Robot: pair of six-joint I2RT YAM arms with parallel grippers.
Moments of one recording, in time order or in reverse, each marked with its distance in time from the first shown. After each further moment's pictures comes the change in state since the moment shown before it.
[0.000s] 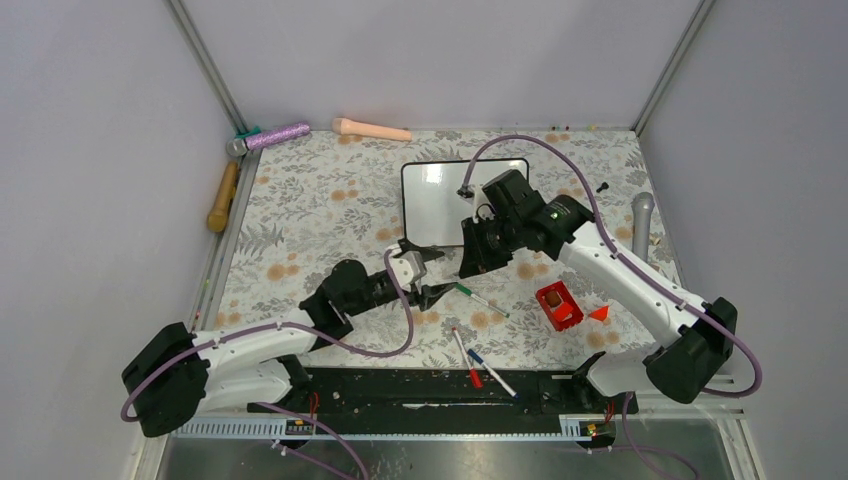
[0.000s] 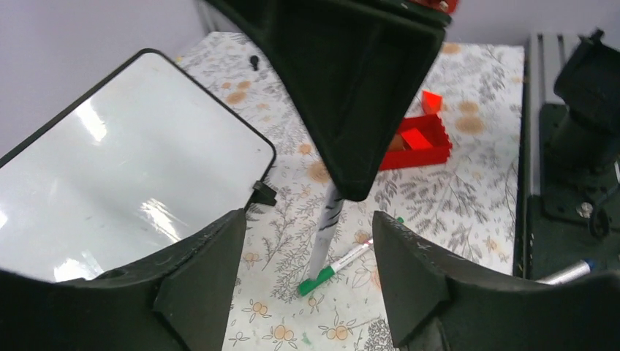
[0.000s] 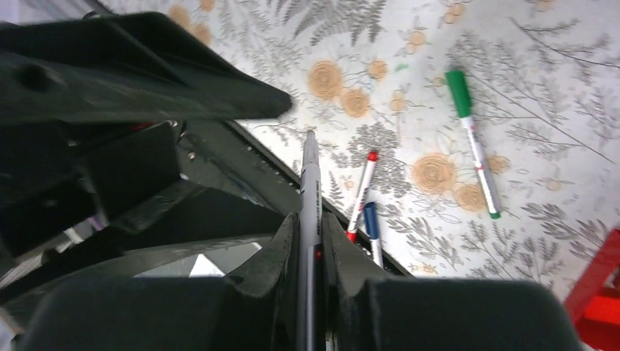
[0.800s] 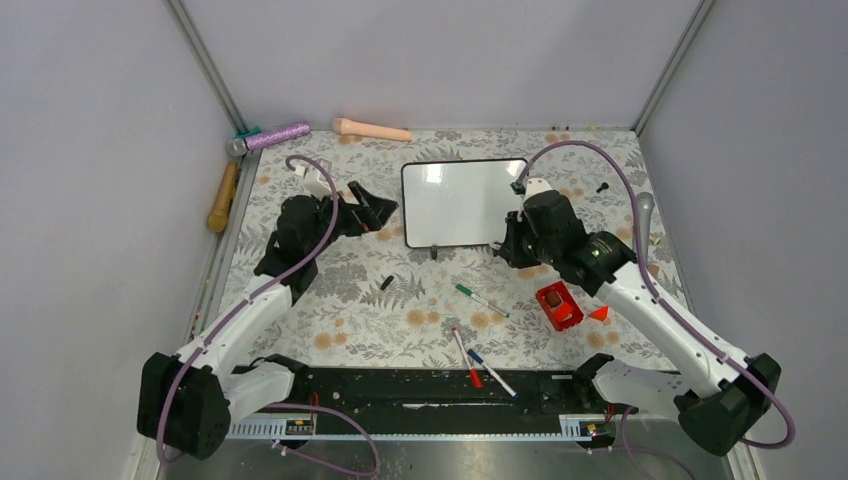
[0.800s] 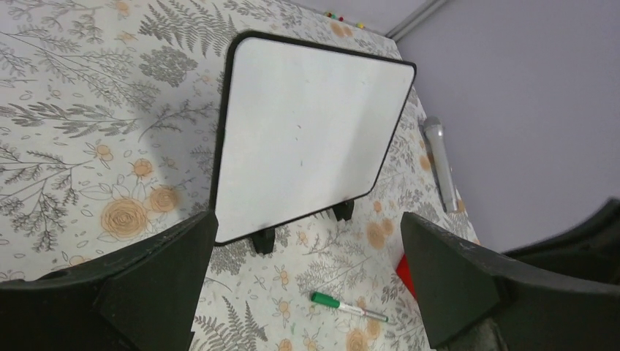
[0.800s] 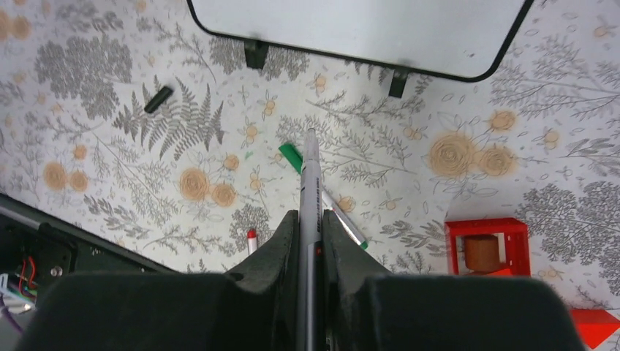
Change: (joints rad) left arm 0.551 -0.060 0.198 -0.426 -0.073 -0.815; right arm -0.072 -0.260 -0.259 0.198 0.446 0.034
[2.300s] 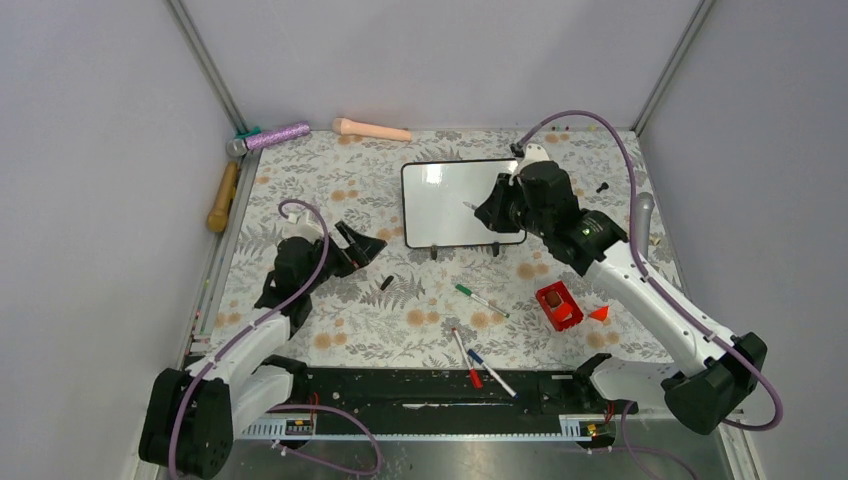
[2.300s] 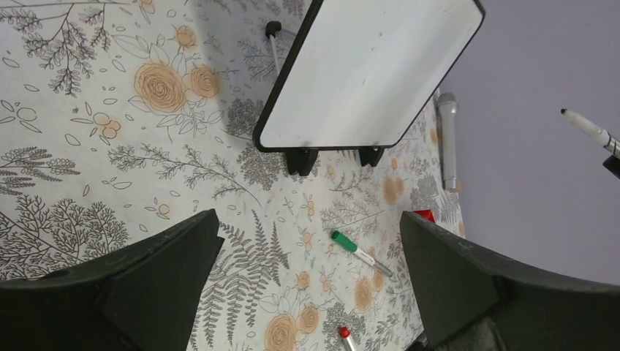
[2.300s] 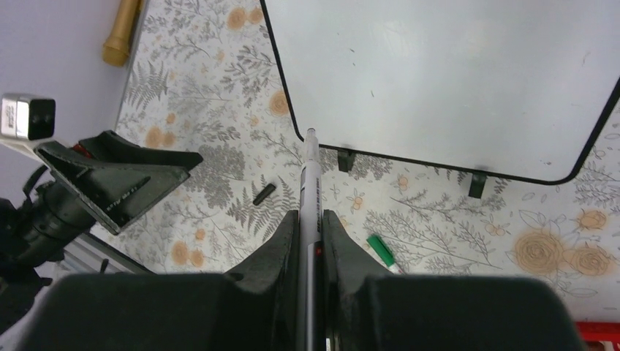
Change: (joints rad) left arm 0.128 -0.091 -0.320 0.113 0.101 -0.188; right arm -0.021 0.106 0.149 0.225 -0.036 0.158
